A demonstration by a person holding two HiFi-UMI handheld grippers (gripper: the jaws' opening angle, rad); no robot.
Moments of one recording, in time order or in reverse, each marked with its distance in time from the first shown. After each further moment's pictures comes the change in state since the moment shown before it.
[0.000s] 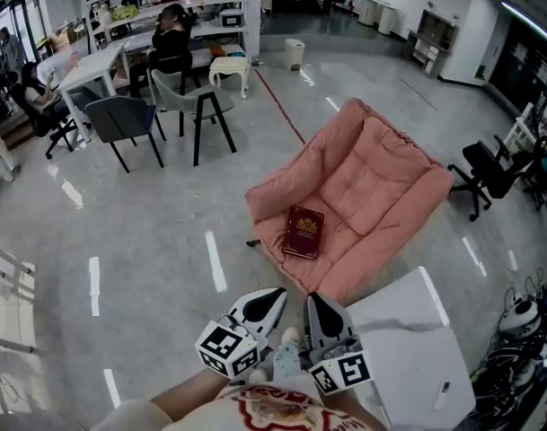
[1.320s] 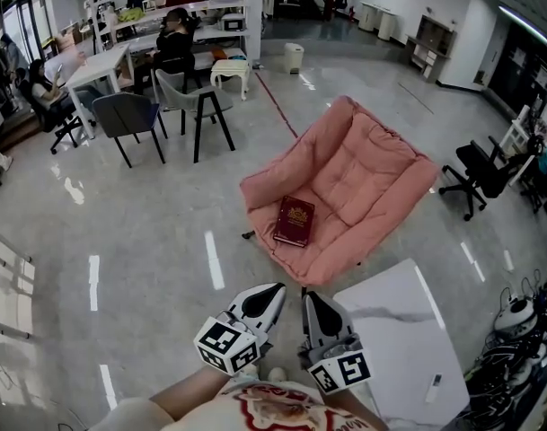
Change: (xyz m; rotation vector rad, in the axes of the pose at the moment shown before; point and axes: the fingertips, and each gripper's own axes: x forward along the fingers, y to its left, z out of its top) left arm -0.023 -0.088 -0.007 -0.021 -0.041 0.020; right arm -0.090 0.013 0.032 -0.018 -0.001 0.040
